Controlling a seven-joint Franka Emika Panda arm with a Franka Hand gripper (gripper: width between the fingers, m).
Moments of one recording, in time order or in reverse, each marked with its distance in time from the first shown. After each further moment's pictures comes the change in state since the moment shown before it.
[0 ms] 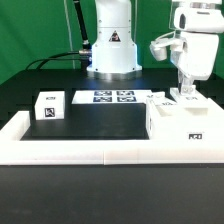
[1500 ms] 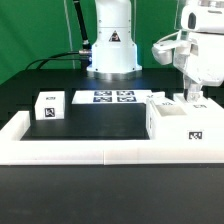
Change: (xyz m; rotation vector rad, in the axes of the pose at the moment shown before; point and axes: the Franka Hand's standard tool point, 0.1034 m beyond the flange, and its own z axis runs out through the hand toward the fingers) arm -0.001 0.057 -0.001 -0.019 -0.010 -0.037
